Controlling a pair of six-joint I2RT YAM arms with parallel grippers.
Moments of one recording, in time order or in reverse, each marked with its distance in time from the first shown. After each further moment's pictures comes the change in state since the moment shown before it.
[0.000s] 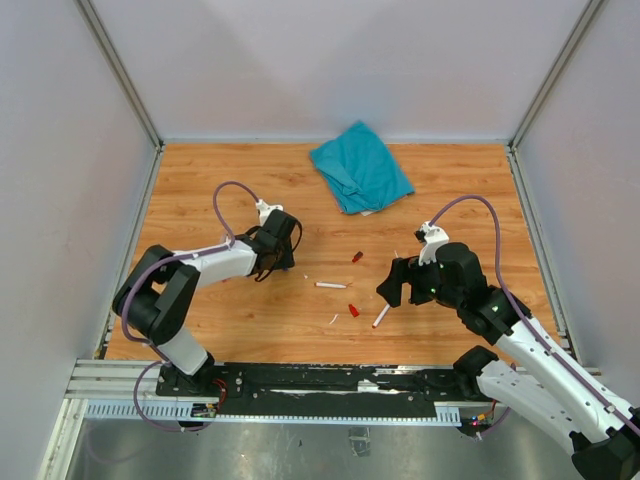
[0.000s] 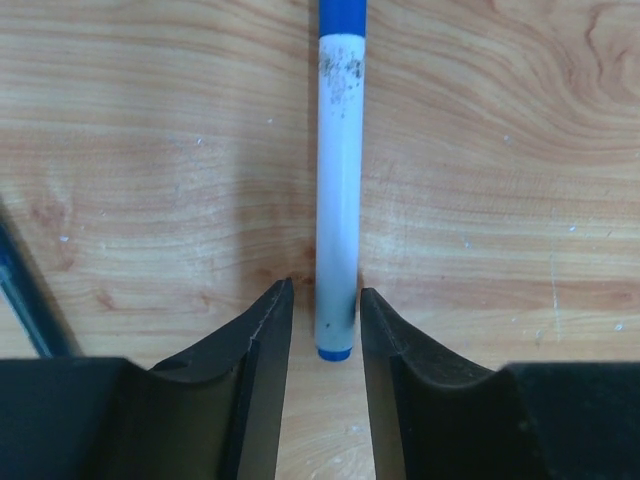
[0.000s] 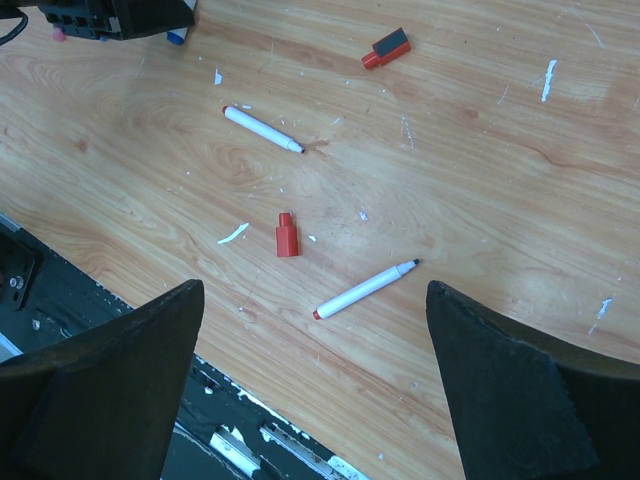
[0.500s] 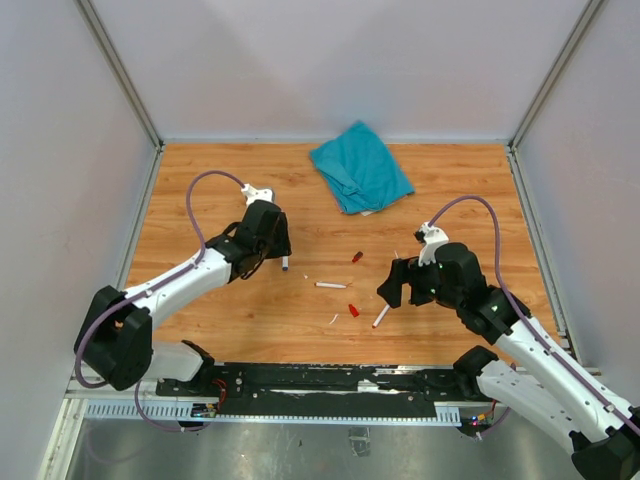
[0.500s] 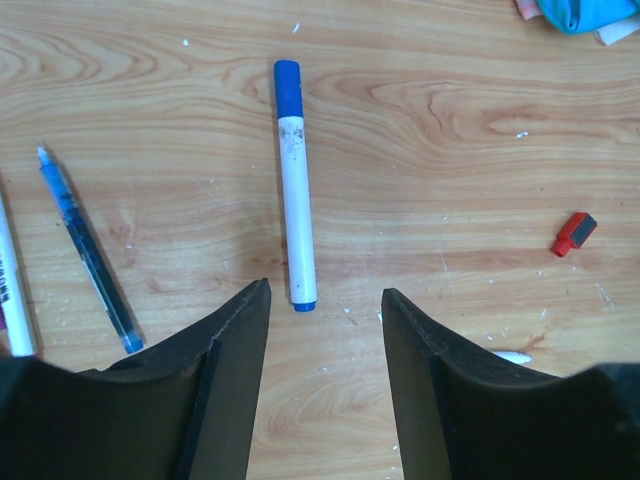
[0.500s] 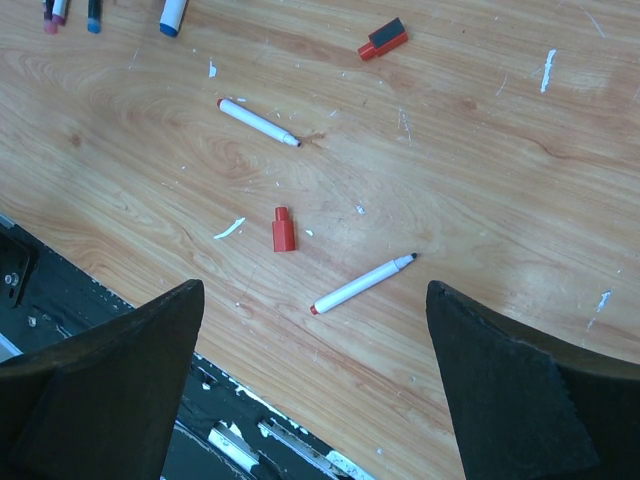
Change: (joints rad) left arm 0.001 -0.283 0.005 -0.084 0.013 0.071; right arm 0.000 0.002 0.000 -0.012 0.001 0.000
